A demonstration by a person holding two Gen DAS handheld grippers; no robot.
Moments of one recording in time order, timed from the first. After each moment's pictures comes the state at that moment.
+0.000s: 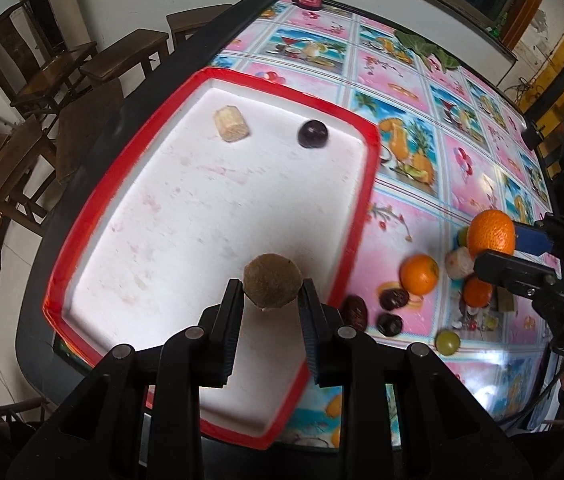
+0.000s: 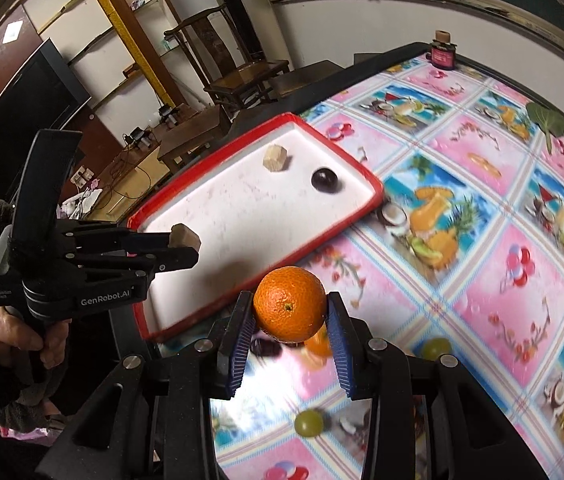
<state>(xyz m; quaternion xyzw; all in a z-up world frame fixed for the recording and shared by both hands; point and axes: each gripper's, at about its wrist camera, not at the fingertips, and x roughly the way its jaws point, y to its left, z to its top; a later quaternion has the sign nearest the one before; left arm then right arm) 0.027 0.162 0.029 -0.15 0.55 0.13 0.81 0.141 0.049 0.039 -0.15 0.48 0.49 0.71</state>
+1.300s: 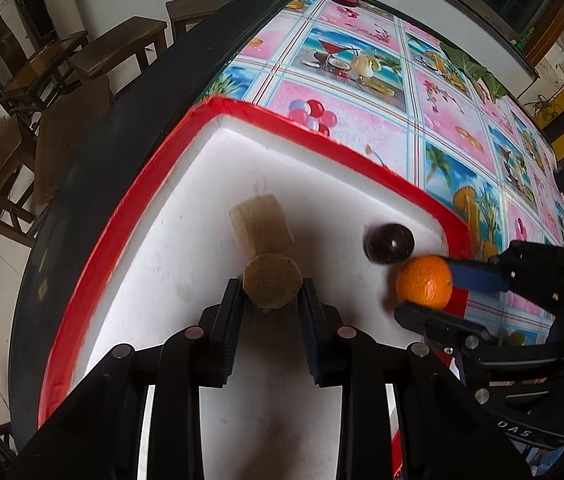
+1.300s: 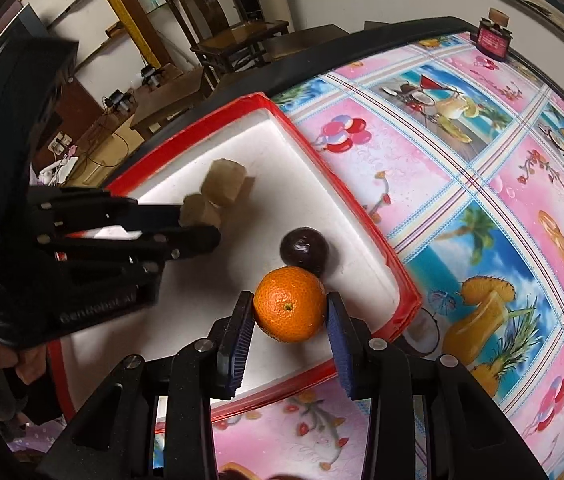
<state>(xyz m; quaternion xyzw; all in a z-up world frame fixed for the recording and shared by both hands) 0.126 0.232 -0.020 -0.17 0.56 0.12 0.80 0.216 0.170 -0.038 -0.23 0.52 0.47 0.68</state>
